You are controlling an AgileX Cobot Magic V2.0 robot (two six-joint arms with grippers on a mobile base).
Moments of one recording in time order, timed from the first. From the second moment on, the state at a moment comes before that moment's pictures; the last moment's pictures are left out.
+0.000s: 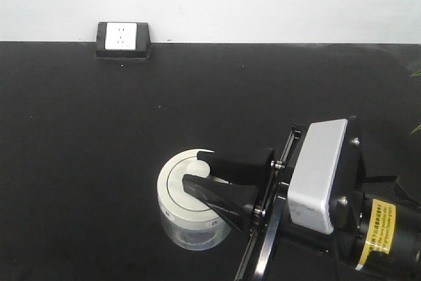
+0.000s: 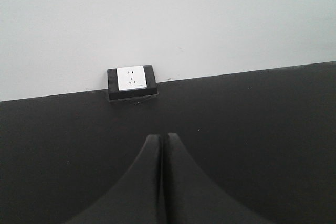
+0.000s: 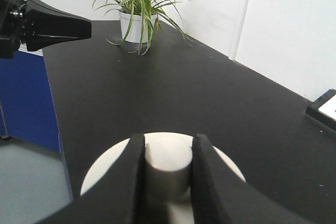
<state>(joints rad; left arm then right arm) -0.14 0.30 -0.38 -0.04 0.25 0.08 0.76 1.05 -0.57 -0.84 -0.46 0.65</state>
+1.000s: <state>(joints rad) -0.14 0.30 -0.38 -0.04 0.25 0.08 0.76 1.05 -0.57 -0.84 -0.46 0.65</state>
